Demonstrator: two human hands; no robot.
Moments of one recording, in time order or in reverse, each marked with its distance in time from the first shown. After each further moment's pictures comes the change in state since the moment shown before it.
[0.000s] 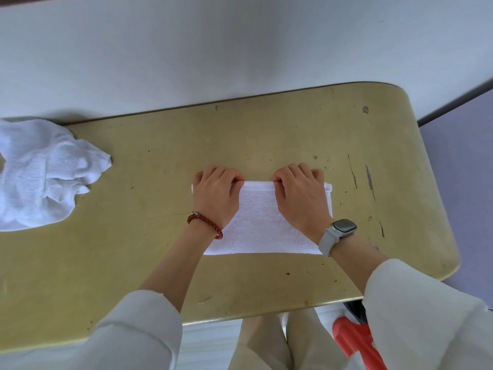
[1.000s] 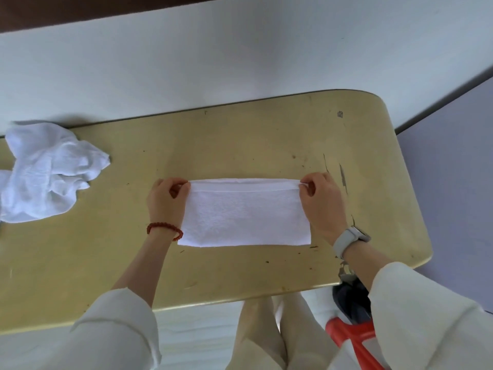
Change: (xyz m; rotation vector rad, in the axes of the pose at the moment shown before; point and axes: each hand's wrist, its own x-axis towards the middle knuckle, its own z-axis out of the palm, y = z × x) left_hand -0.026 -0.019 -0.038 -0.270 0.083 -0.596; right_hand -0.030 0.046 -0.047 0.285 -0.110 0.463
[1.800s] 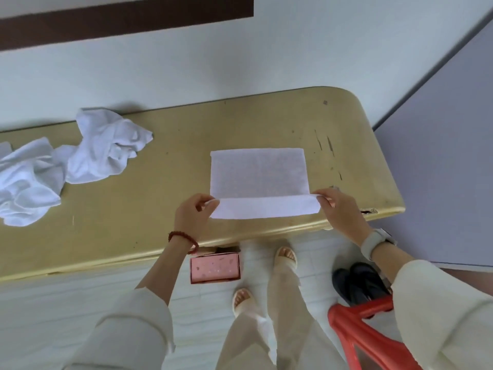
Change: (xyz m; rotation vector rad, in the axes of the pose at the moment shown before) left_hand -0.123 -0.040 -0.072 -0.103 -0.250 0.116; right_hand -0.136 0.016 -0.052 0.058 -0.099 -0.136
